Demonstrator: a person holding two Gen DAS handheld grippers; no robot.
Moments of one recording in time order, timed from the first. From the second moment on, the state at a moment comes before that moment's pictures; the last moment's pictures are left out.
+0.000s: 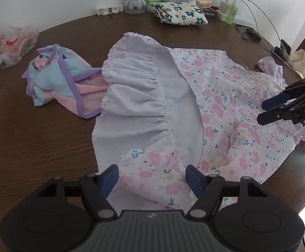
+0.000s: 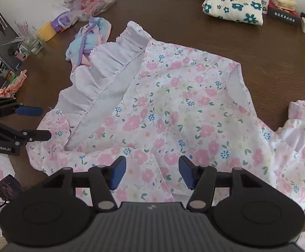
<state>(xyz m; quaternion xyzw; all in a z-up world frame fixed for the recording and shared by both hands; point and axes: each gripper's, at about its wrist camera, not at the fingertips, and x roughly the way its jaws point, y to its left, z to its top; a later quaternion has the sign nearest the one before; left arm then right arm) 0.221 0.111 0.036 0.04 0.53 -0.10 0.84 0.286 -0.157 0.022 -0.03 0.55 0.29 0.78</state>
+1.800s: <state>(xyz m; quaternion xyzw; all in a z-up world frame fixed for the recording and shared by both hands) 0.096 0.059 0.013 0.10 0.47 -0.17 0.86 0.165 -0.264 0.037 0.07 0.46 0.31 0.83</state>
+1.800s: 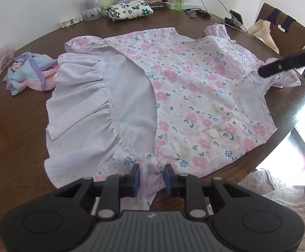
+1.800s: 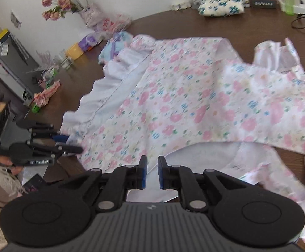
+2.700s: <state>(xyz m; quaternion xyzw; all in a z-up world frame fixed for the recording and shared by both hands) 0.124 0.062 0.002 0.08 0.47 -0.07 0.88 0.321 -0.375 0.010 0.07 0.49 0.09 0.87</state>
